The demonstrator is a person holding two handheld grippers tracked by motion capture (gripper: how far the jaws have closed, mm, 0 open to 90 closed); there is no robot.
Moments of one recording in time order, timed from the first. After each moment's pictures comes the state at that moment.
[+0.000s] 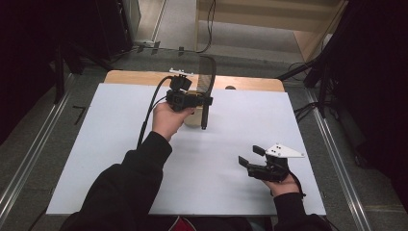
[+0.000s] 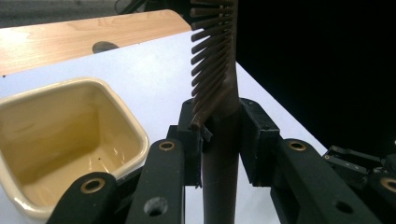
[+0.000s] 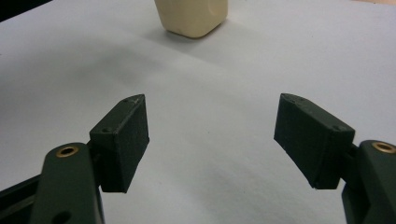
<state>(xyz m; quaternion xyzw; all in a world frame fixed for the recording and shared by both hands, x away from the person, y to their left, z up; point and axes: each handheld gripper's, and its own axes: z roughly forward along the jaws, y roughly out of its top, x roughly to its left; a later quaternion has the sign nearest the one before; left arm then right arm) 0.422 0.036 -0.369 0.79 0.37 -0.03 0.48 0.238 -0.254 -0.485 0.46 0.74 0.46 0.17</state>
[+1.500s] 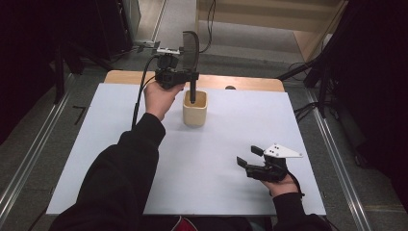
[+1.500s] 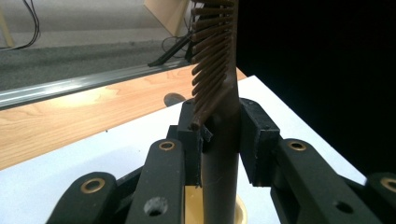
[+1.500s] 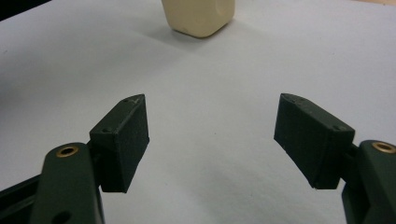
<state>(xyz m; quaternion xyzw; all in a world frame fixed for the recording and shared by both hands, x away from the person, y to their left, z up) 0.477 0.064 -0.352 0.76 0.40 0.05 0.51 0.238 -0.250 -0.485 0.45 0.74 0.47 0.17</state>
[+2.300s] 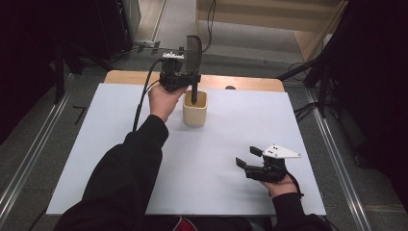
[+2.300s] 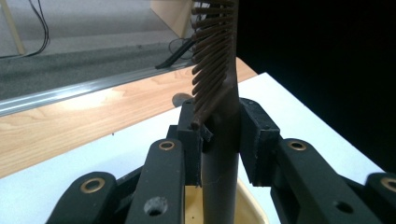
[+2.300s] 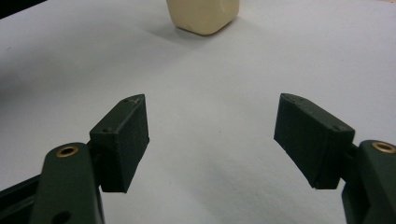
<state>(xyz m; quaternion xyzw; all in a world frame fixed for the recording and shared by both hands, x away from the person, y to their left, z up) 0.481 0.054 -0.370 0.77 0.40 0.08 0.50 0.238 -0.248 -0.486 0.45 0.75 0.46 0.17</state>
